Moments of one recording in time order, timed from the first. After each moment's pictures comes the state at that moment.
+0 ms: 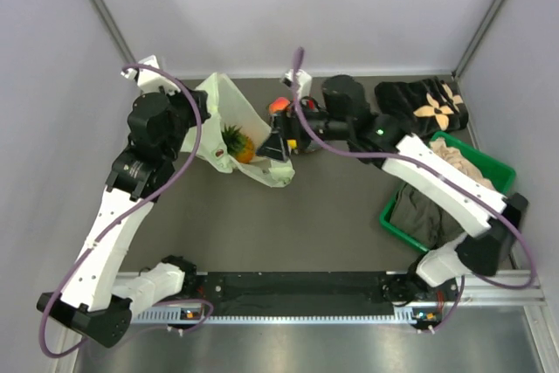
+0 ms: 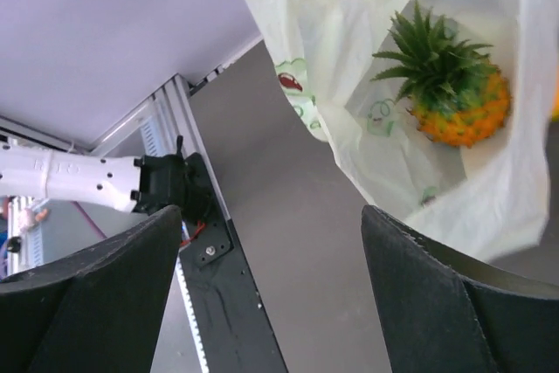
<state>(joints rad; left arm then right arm) -0.37 1.02 1.30 -0.38 -0.26 -0.49 0.82 1.52 1.57 -0.41 -0.46 0.32</state>
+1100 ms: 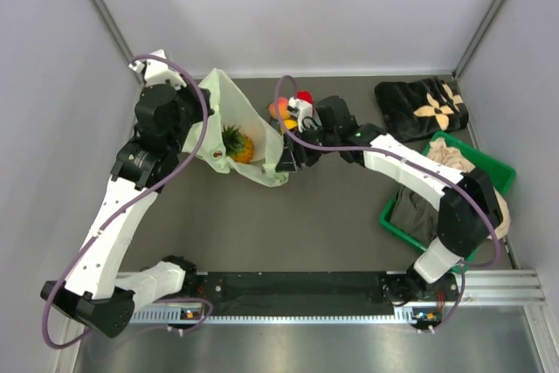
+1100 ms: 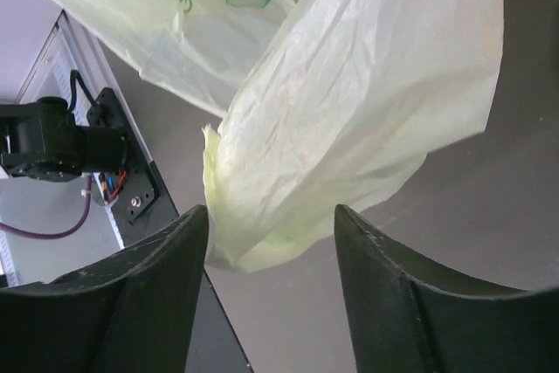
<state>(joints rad) -0.37 1.08 1.34 -0.41 -0.27 -0.48 0.68 1.60 1.27 -0.33 -0.55 0.26</state>
